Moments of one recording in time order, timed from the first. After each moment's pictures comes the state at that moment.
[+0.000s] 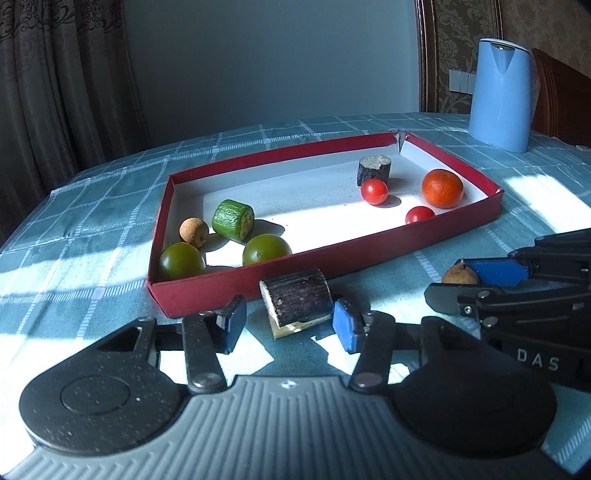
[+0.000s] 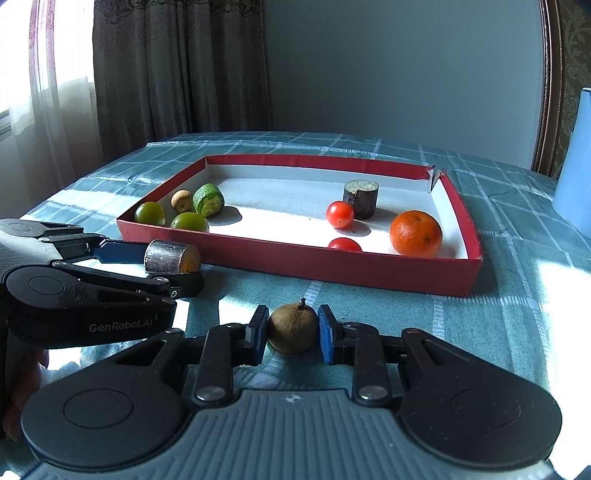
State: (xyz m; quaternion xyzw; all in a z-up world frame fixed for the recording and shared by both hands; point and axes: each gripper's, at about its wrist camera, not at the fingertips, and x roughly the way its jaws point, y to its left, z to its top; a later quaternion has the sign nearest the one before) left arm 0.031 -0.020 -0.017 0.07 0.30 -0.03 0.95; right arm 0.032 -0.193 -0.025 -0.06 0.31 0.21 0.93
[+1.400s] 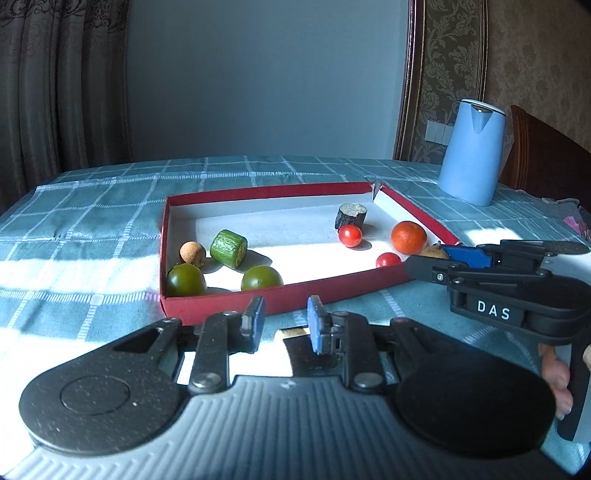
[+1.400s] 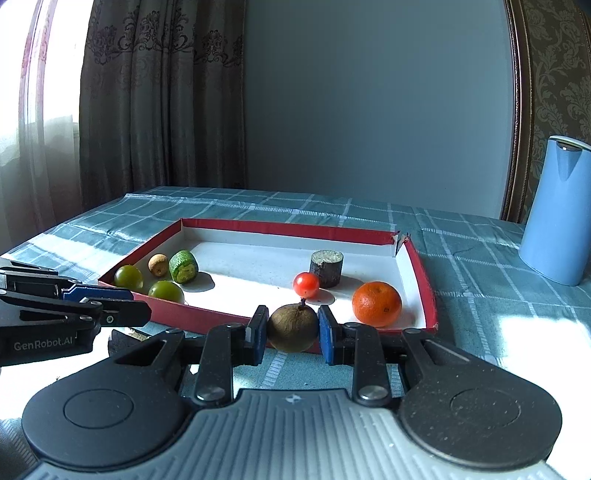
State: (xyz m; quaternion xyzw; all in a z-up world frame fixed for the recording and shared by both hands) left arm 0.007 0.010 0.009 -0.02 0.26 -0.09 0.96; right arm 0.031 -0.198 -0.002 -0.06 0.23 0.17 0.96
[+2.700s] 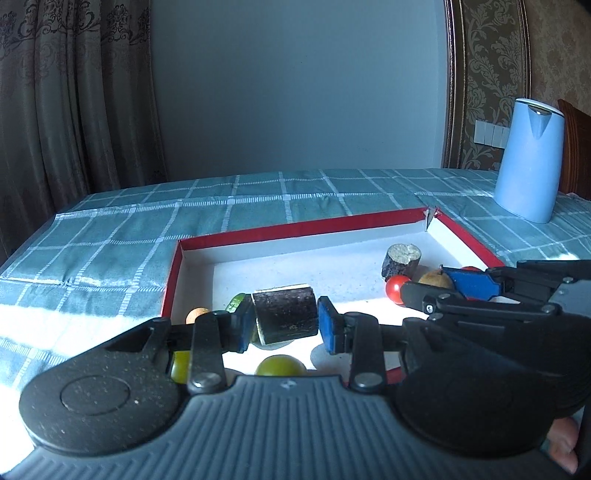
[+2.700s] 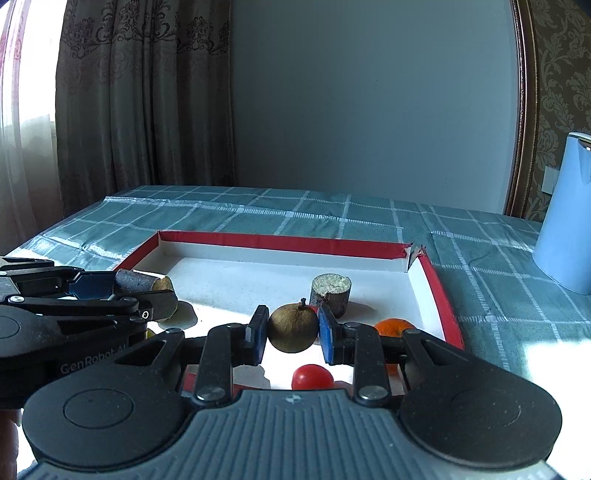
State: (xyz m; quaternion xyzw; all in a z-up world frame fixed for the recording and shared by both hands) left arm 0.085 -0.013 0.020 0.02 0.26 0.00 0.97; right arm 0.099 -0.171 0.003 -0.05 0.25 0.15 0.95
